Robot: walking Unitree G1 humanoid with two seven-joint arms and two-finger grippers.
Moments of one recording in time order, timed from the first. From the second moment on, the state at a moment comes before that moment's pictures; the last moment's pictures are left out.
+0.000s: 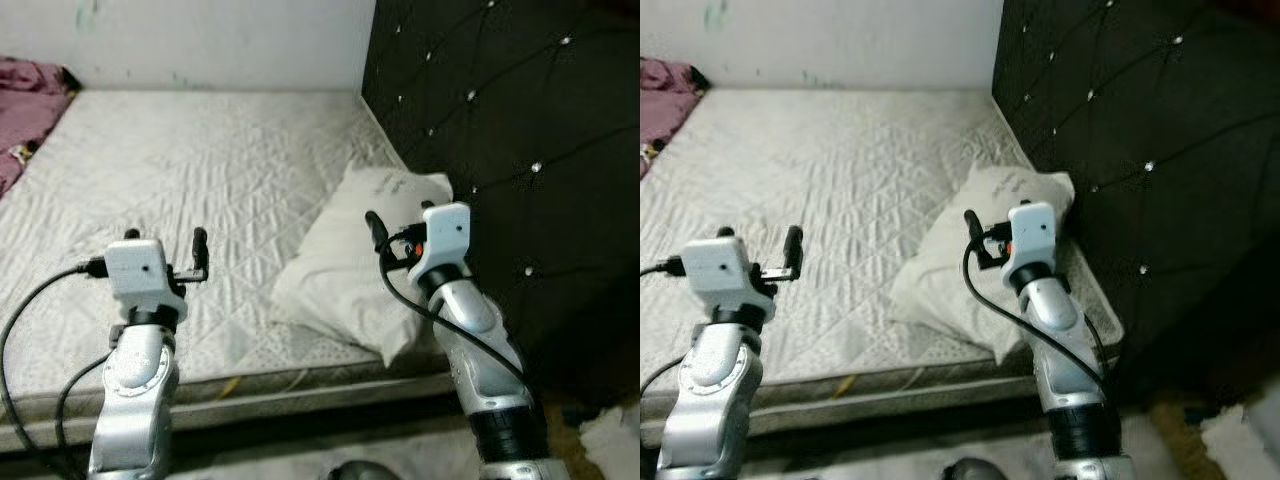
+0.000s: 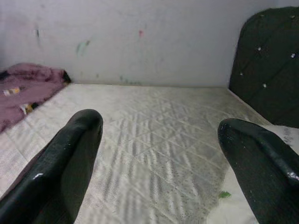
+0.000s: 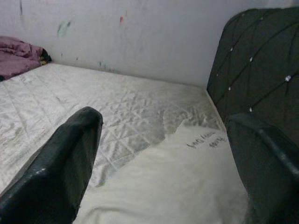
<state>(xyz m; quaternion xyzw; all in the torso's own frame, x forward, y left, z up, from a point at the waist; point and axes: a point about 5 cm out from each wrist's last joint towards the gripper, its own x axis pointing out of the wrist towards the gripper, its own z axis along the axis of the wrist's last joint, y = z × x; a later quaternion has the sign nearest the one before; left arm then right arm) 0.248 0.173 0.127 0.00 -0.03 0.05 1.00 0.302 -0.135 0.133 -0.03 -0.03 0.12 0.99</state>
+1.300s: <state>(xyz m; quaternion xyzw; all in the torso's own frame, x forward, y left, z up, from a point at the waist) 0.252 0.168 0.129 -0.01 -0.05 0.03 1.00 0.307 -0.131 0.130 -0.03 -0.02 0.12 0.99</state>
